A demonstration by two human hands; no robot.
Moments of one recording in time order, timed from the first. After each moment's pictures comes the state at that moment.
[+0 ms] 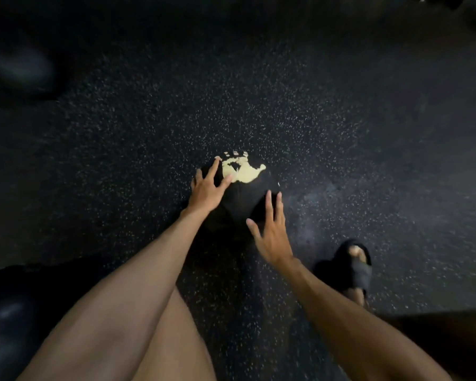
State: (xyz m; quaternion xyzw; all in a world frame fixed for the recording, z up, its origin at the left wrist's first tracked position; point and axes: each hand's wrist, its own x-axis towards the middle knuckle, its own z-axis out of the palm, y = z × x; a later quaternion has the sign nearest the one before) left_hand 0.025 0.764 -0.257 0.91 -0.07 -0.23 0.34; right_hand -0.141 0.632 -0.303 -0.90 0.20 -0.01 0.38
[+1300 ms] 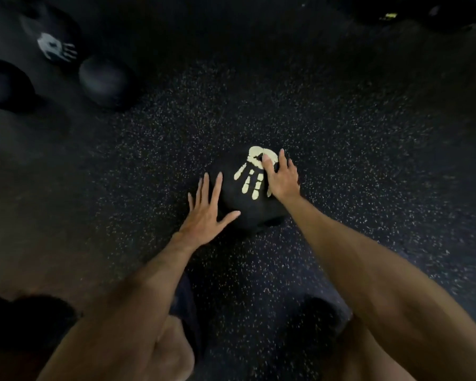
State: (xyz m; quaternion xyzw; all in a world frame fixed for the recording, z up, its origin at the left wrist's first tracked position) left_hand 0.272 0.682 -0.295 0.97 -0.06 -0.08 0.22; right_hand 0.362 0.472 -0.270 -0.87 0.15 0.15 0.45
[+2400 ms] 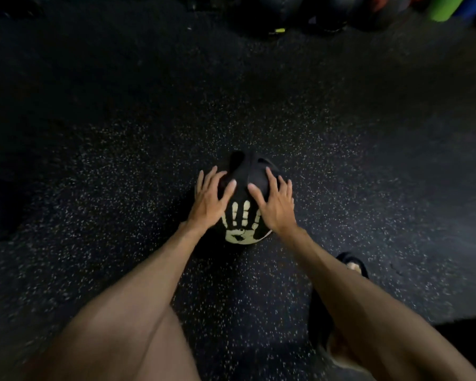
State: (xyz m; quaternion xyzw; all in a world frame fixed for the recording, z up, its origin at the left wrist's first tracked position) left_hand 0.632 0.599 -0.289 0.91 -0.18 -0.14 0.35; right_hand 0.544 0.434 -0.272 -0.88 0.27 0.02 0.40
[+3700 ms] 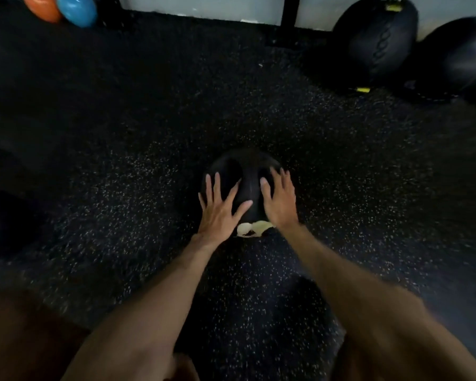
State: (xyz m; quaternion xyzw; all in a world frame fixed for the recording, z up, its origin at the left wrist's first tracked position) left_hand 0.877 0.508 -0.301 0.97 -0.08 -0.05 0.22; right_hand 0.886 0.336 -0.287 -0.91 0.09 0.00 0.39
